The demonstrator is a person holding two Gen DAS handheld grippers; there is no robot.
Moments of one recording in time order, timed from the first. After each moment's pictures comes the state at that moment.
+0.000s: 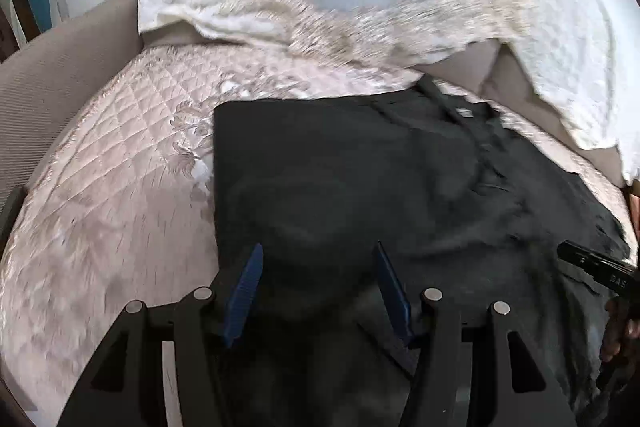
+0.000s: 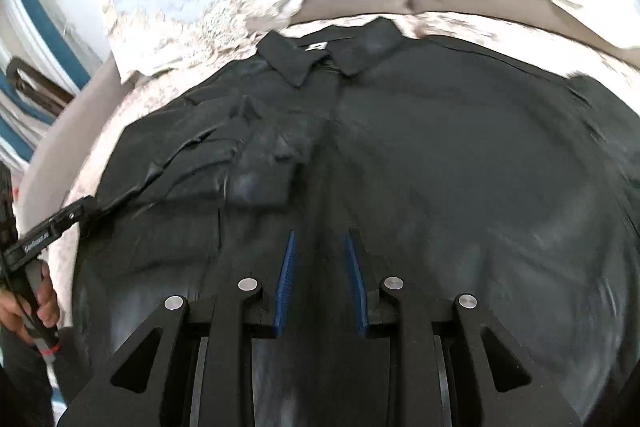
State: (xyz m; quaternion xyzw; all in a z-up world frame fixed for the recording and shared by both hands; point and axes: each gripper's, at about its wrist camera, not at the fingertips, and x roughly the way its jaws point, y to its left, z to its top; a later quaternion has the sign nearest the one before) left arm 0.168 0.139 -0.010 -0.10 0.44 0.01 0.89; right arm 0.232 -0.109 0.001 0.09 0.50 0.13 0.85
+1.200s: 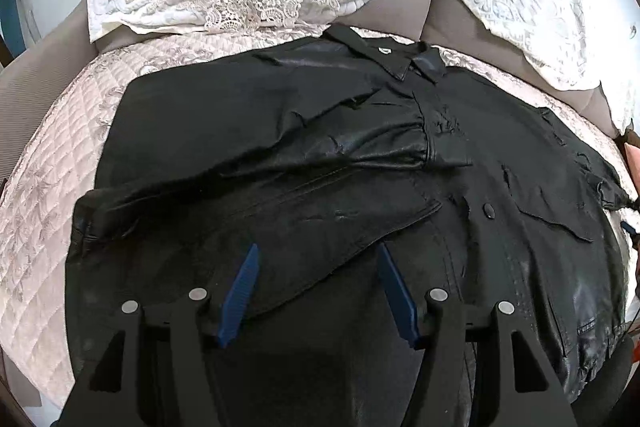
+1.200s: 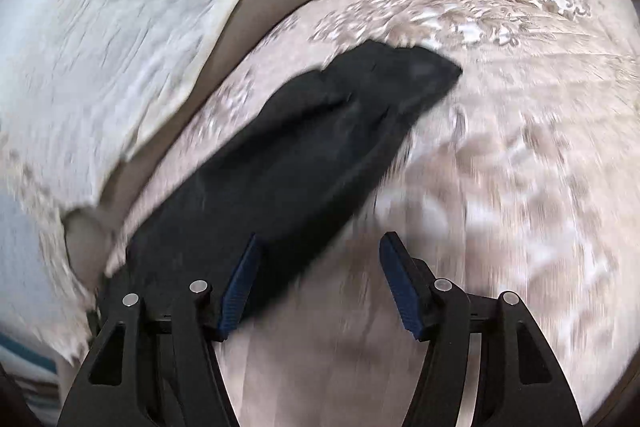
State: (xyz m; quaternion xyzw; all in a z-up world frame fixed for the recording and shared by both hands) left arm 0.157 0.032 -0.023 -0.06 0.47 -0.01 0.88; right arm 0.158 -0.541 -0.018 0.39 0.37 -0.22 0.81
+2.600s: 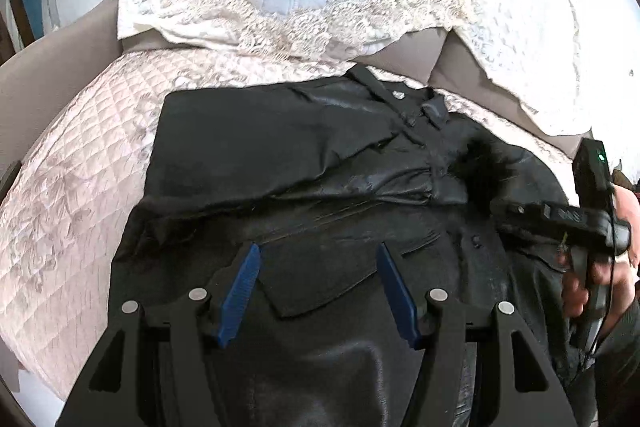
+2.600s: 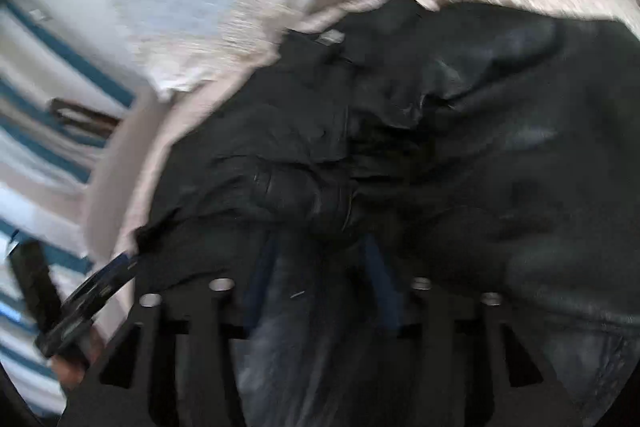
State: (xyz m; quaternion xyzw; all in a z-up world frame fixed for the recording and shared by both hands) left arm 0.137 0.074 0.011 -0.11 0.43 -0.01 0.90; right arm 0.273 -0.129 -0.005 0.20 0.51 0.24 0.80
